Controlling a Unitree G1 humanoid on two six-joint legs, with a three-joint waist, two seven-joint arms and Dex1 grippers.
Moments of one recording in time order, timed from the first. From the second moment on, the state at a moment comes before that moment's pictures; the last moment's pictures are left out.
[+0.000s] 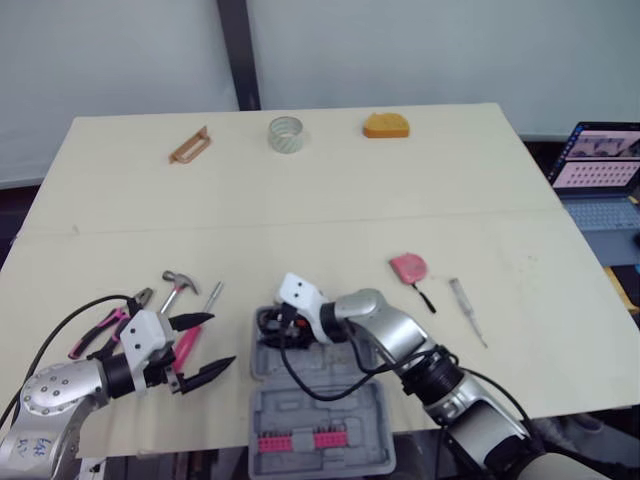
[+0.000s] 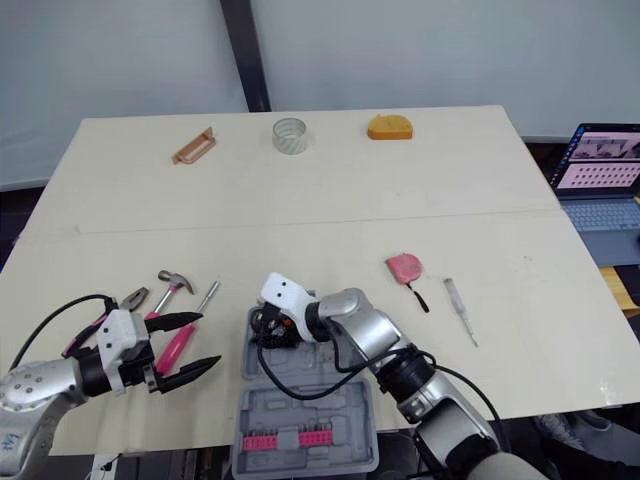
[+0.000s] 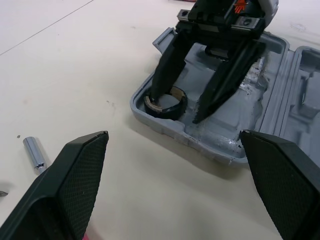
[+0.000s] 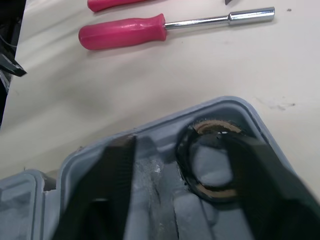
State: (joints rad) left arm 0.25 0.71 0.28 -0.28 -0.38 0.14 -0.94; right arm -0.61 -0.11 0.54 0.15 0.09 0.60 0.85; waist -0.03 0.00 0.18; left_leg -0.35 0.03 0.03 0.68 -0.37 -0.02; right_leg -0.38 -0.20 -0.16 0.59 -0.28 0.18
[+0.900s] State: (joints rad) left arm 0.22 0.71 0.26 -0.27 -0.38 0.15 -0.92; right arm -0.61 -0.06 0.46 0.34 0.09 0.27 0.81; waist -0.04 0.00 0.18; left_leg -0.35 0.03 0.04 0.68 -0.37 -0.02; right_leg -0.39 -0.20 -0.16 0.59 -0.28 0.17
